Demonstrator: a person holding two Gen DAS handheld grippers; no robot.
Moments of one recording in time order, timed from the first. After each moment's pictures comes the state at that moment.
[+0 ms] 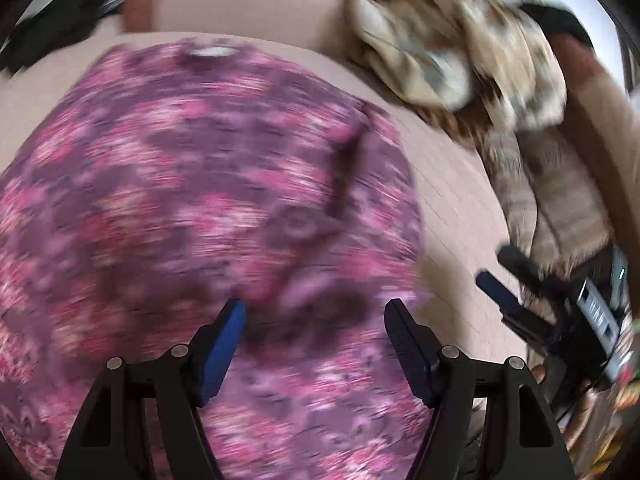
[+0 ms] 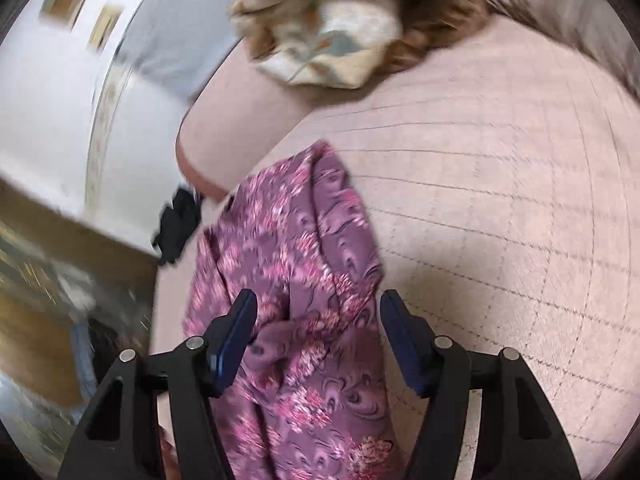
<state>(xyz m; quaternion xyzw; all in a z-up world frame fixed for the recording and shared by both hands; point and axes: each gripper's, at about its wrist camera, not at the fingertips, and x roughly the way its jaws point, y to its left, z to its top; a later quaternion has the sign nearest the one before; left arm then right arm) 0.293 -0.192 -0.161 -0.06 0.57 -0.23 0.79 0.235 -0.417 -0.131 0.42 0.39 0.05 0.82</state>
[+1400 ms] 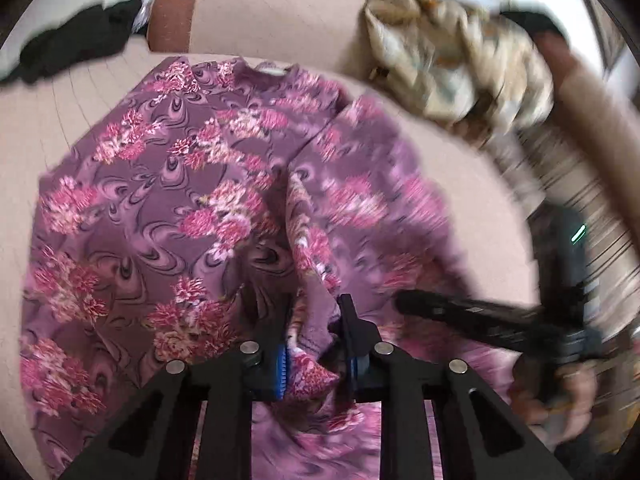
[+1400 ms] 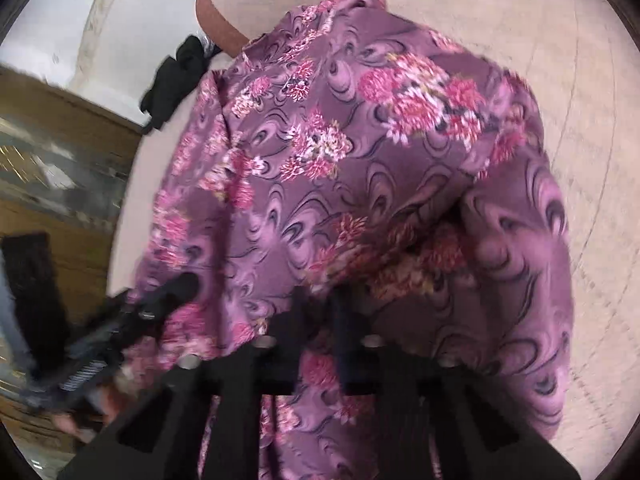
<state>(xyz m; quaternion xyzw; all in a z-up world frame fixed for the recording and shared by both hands) 0.292 -0.062 -0.167 -0.10 0.52 -0.27 0.81 0.286 -0.252 -0.175 0.24 0.53 0.14 0.80</state>
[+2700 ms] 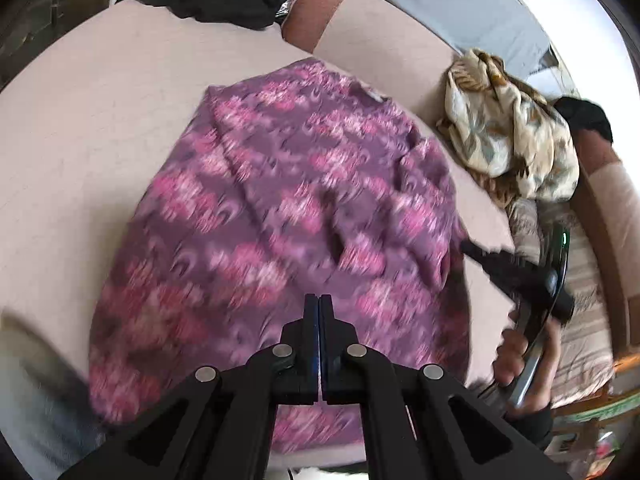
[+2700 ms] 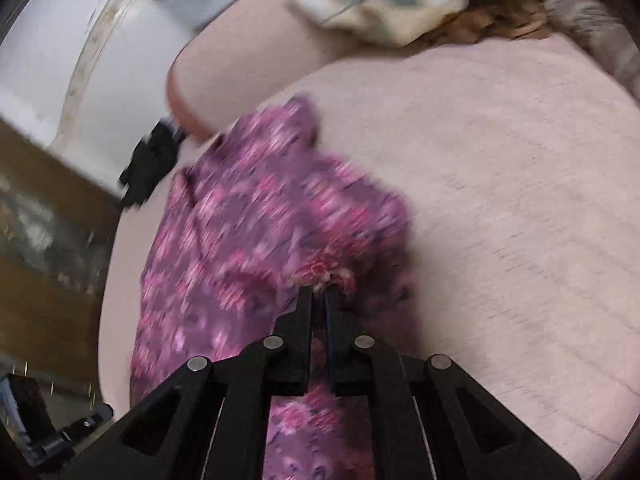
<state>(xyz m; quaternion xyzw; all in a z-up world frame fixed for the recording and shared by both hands) 0.170 0.022 -0.128 -0.18 0.52 -0.12 0.82 0.265 -0.302 -0.135 0.28 0.48 0.10 0.83</state>
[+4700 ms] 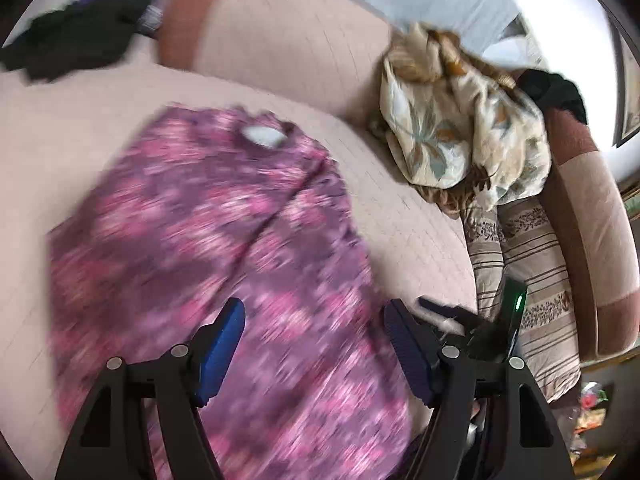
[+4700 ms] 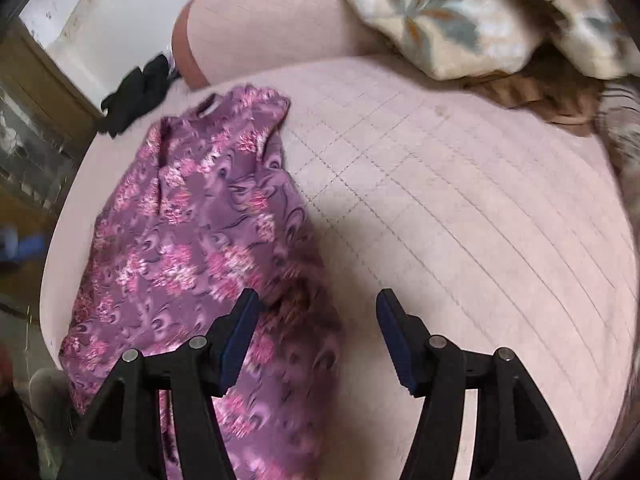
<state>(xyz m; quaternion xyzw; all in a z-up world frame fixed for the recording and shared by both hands) 0.389 -0.089 -0.101 -0.15 0.57 -0.25 0.77 0.326 -0.330 -0.122 0.09 0.55 0.11 0.83</state>
